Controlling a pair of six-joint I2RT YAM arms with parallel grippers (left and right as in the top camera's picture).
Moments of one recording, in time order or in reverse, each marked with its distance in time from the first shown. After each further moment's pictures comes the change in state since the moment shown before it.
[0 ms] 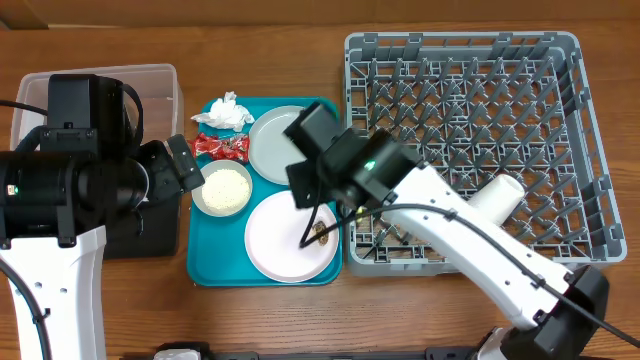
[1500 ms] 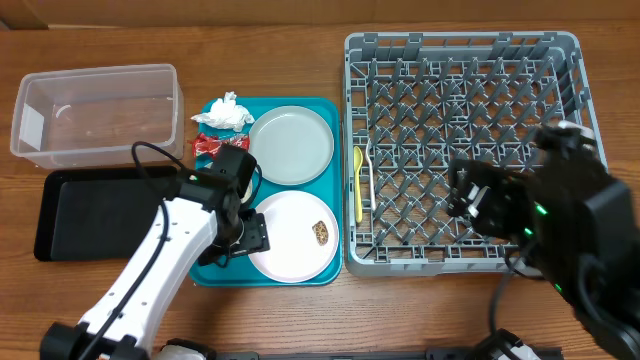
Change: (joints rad) left arm -0.298 0.074 -0.843 0.495 0.011 -0.092; right arm -0.277 -0.651 0.009 -0.288 0.272 0.202
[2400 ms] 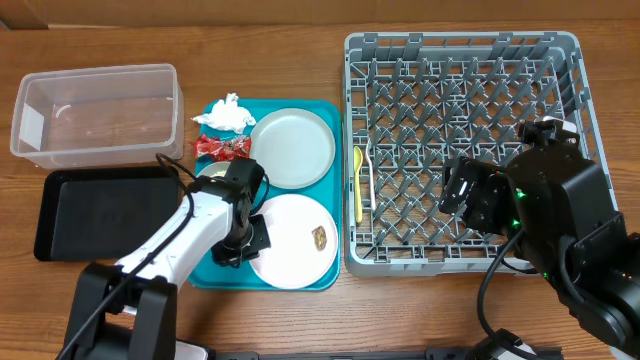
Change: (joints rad) left arm 0.004 0.157 -0.110 0.176 0.037 -0.043; right arm -0.003 0.030 -0.002 -0.026 -0.003 0.000
